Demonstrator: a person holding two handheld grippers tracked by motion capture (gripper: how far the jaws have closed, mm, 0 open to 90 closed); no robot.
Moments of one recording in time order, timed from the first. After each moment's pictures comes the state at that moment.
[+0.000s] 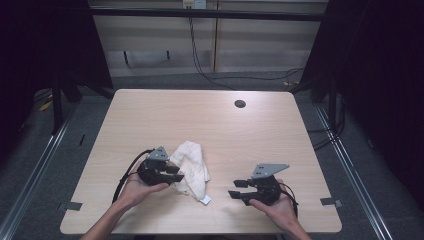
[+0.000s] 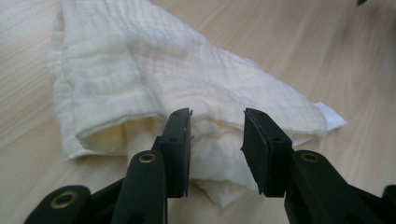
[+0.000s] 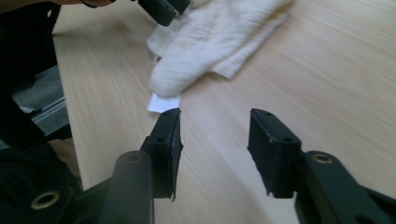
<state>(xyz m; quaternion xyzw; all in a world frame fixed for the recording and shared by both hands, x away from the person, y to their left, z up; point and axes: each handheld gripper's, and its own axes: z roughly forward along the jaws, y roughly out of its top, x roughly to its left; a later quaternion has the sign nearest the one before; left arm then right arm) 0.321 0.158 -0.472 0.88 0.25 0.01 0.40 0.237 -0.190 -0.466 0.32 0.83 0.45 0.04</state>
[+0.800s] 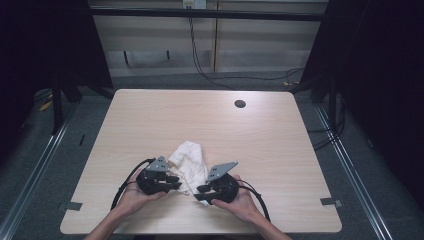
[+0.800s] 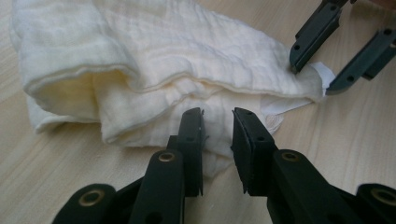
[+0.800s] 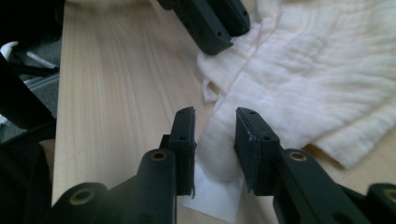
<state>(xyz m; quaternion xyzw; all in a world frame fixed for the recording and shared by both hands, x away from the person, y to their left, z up) 0.305 0.163 -0.490 0.90 0.22 0.02 0.38 0.268 -0.089 -0.497 0.23 0.88 0.42 0.01</state>
